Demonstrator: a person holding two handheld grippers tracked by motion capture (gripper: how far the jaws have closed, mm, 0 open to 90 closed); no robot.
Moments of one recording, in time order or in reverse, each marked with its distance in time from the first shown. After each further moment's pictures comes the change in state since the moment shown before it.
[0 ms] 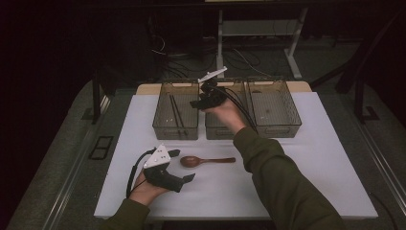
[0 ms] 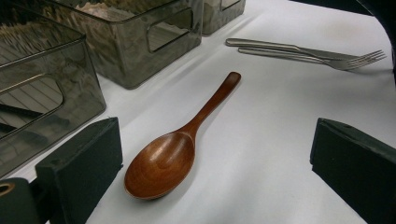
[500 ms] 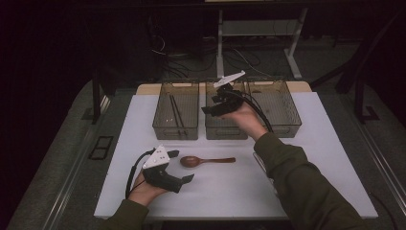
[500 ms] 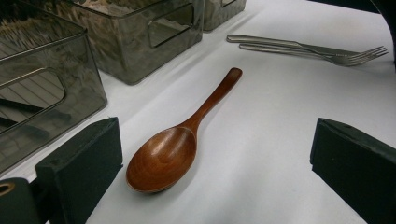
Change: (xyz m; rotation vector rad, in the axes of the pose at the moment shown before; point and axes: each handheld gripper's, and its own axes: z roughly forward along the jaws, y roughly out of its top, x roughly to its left) left arm 0.001 -0.002 -0.002 -0.003 -0.002 -0.003; right arm -0.007 -0.030 -0.043 -0.020 0.030 -0.049
